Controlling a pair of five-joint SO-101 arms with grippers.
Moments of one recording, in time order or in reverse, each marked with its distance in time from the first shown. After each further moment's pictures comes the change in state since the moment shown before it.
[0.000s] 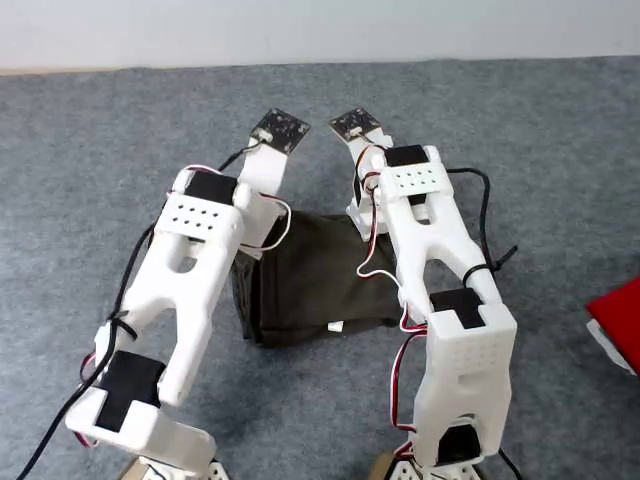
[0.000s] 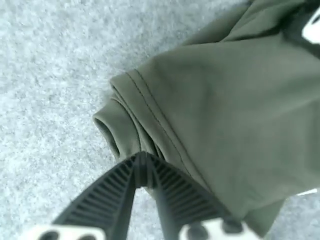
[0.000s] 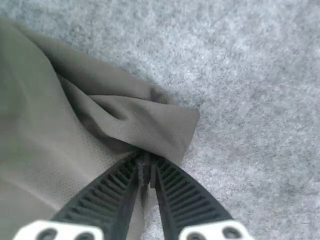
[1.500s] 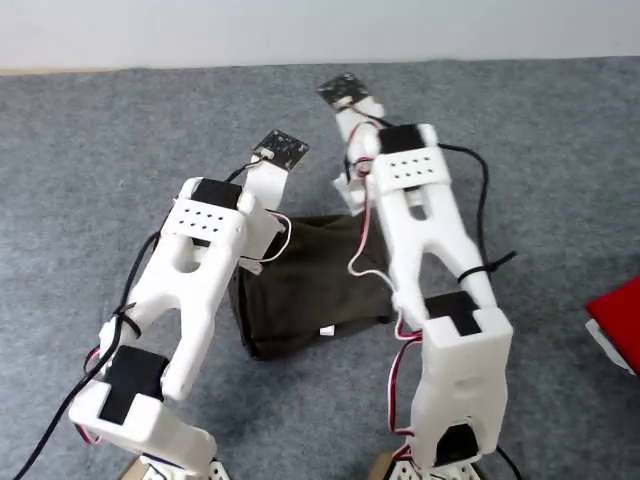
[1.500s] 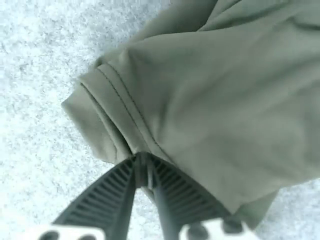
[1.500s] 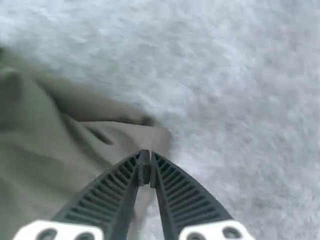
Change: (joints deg) left arm -0.3 1.8 3.2 1.8 0.7; right arm -3.6 -2.1 -10.2 3.7 0.0
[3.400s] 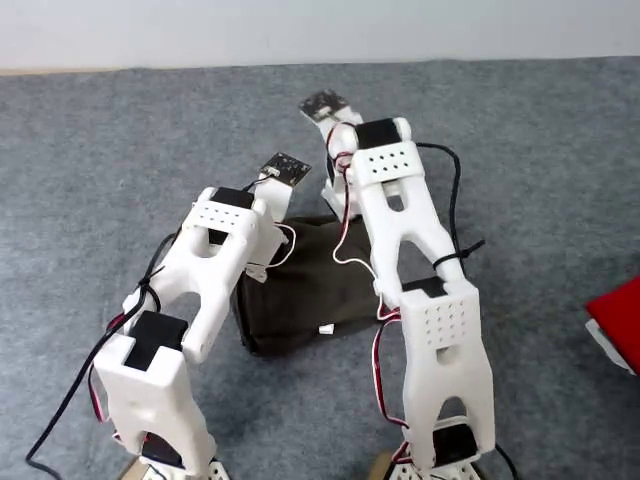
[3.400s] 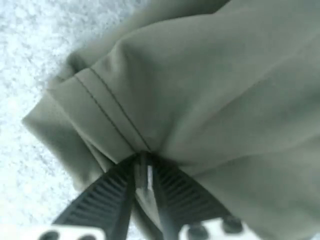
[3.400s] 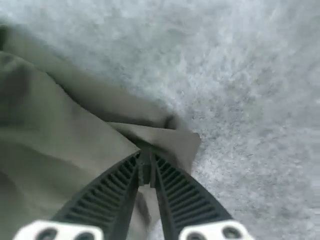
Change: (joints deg) left arm -0.4 14.9 -1.1 -6.7 0.2; right arm -0.7 19.0 -21.5 13.3 0.1
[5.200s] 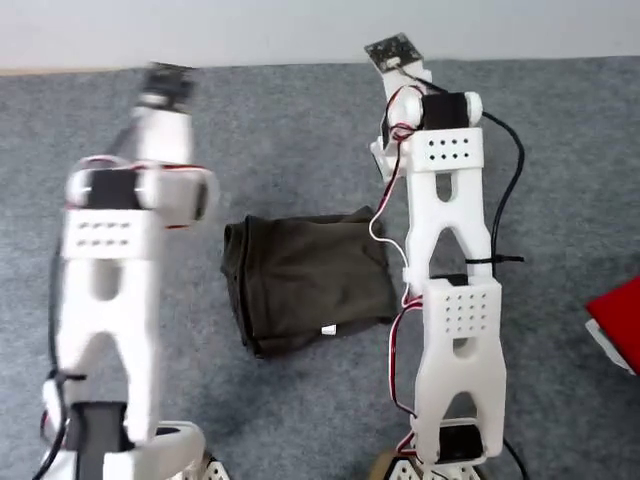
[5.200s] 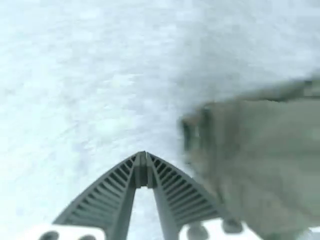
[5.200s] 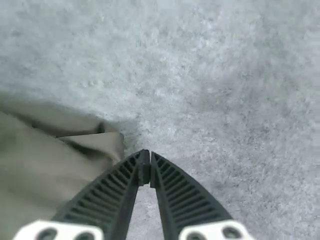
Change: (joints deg) left arm -17.8 -31.7 -7.0 12.1 5.2; right arm 8.1 1.4 -24.9 11.5 -1.9
